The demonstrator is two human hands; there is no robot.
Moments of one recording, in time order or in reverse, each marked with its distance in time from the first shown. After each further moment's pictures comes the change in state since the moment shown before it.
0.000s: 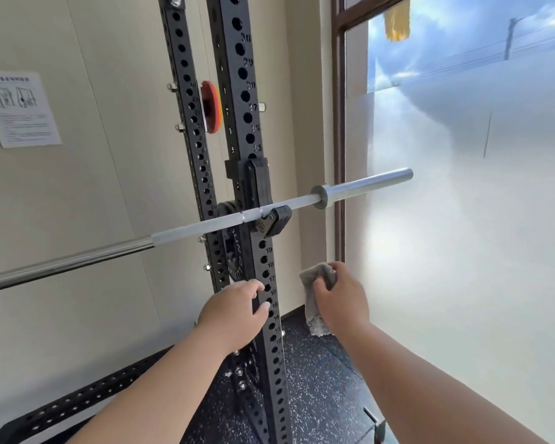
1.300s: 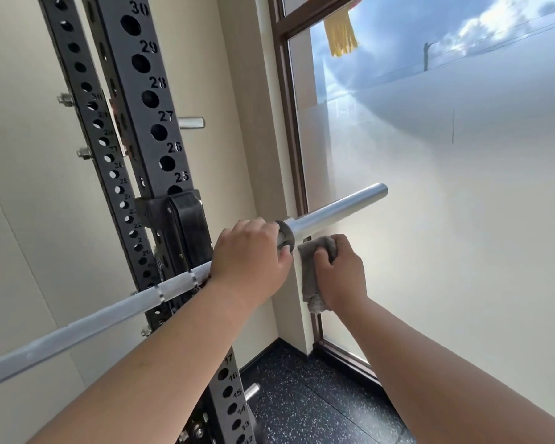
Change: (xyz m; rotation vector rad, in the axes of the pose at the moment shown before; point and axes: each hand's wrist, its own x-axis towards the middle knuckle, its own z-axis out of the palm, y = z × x) left_hand 0.263 0.091 -0.010 0.243 0.407 0.287; right_hand 0.233 0.040 0.008 0.149 0.282 -0.032
